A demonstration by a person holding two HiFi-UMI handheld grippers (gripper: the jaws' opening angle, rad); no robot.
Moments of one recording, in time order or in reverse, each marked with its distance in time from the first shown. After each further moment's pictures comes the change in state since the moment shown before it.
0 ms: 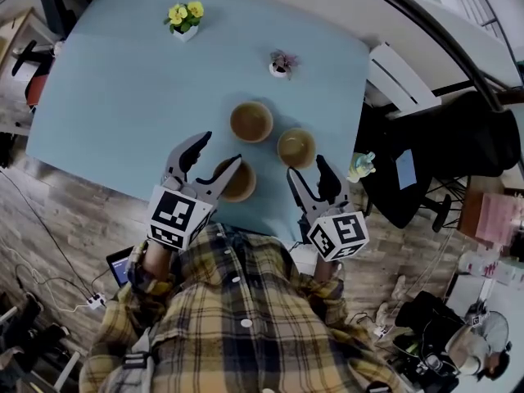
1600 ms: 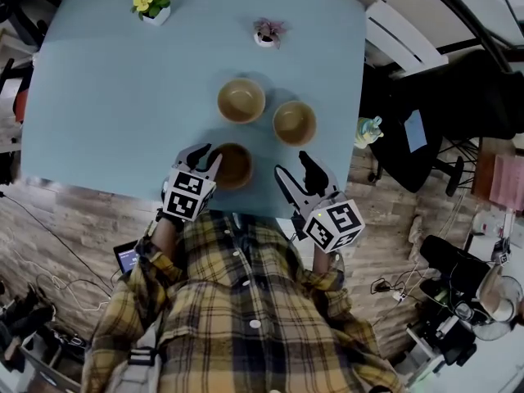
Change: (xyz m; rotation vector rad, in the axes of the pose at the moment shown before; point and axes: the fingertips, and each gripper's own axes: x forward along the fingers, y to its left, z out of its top) left arm 0.044 0.014 -0.191 -0.016 0.488 -0.052; right arm 0.000 0.008 -0.073 0.212 0.084 0.034
